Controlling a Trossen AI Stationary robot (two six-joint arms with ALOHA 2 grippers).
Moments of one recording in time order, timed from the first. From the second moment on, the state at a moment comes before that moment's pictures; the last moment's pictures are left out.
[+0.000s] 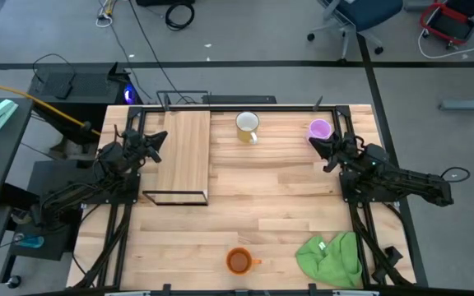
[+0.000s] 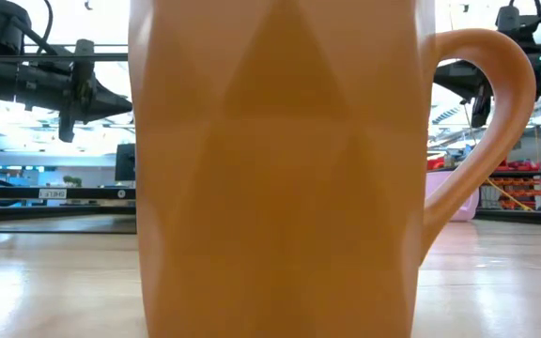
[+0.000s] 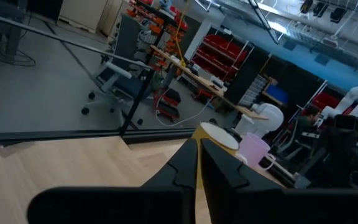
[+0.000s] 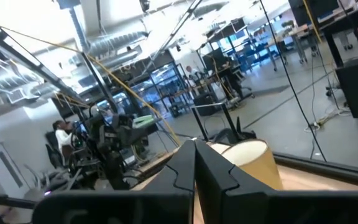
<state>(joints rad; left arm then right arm) 0.53 0.03 0.04 0.02 -0.22 -0.51 -0.28 0.00 0.01 0.21 0.17 0.42</state>
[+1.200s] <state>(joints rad) 0.48 0.03 0.04 0.51 0.33 -0.45 -0.15 0.37 0.38 0.31 -0.46 0.52</state>
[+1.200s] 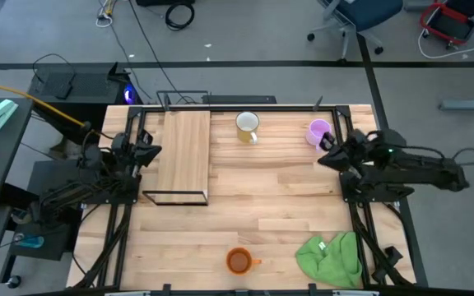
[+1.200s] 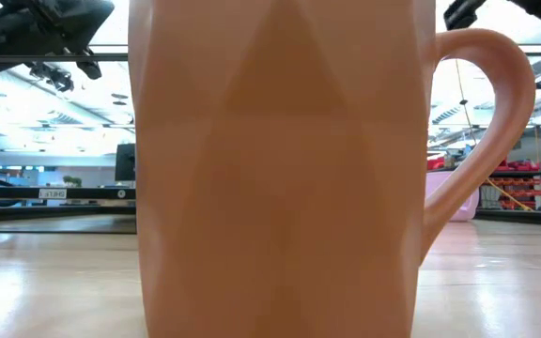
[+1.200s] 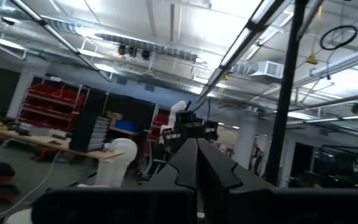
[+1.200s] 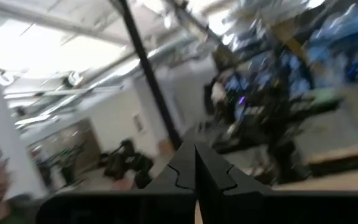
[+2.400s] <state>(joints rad) 0.46 0.03 0.04 0.51 0.41 -0.46 0.47 1.35 0.50 0.34 -0.08 0.68</state>
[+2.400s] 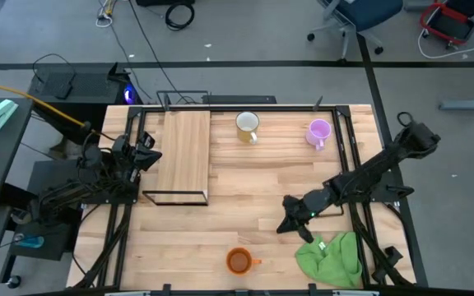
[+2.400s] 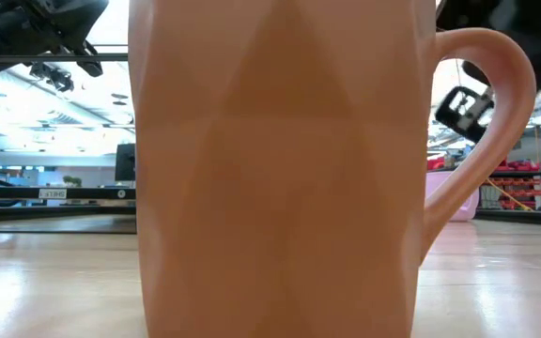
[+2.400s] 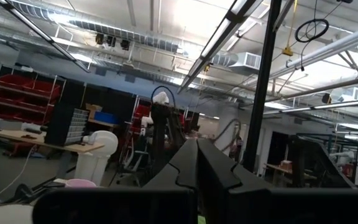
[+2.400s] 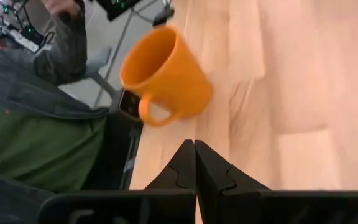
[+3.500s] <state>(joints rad) 0.24 0.07 0.04 0.56 0.48 -0.32 0.60 1.54 0.73 0.33 0.13 0.57</state>
